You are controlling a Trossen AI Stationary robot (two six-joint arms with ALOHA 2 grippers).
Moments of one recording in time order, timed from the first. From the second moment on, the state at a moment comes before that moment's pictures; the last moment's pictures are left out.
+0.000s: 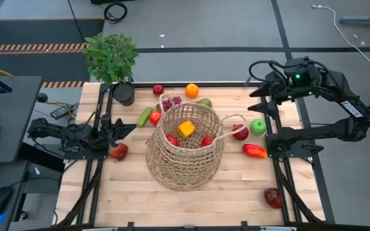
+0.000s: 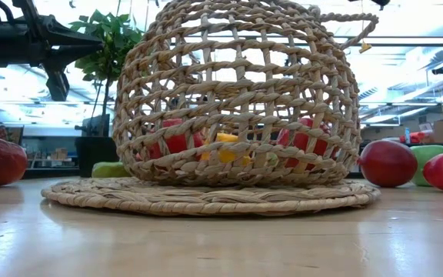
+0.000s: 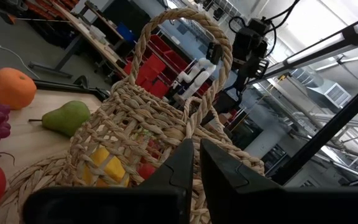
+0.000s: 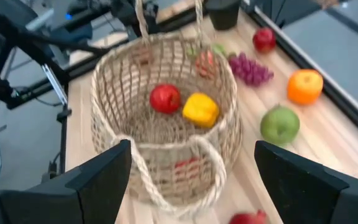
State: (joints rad) left arm -0.24 0.06 0.01 0.28 -0.54 -0.69; right arm -0.39 0.92 1.49 -1.19 -0.28 0.18
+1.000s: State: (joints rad) left arm -0.24 0.06 0.01 0.28 -0.54 -0.69; right arm -0.39 0.98 1.49 -1.53 -0.20 0.16
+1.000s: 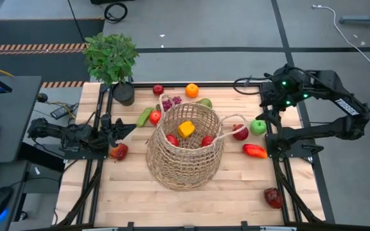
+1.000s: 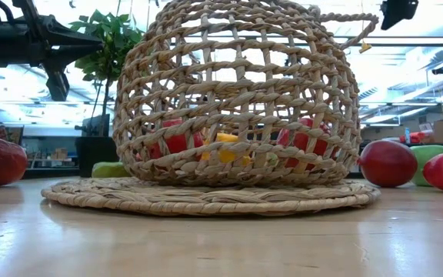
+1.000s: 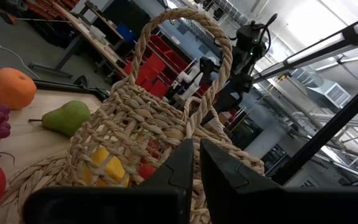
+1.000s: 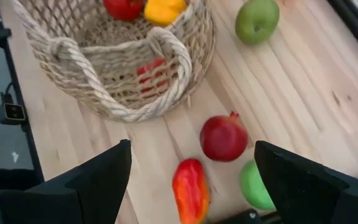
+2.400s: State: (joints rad) left arm -0.24 0.06 0.01 0.28 -0.54 -0.69; right arm -0.75 1.50 1.24 -0.90 -0.28 -0.01
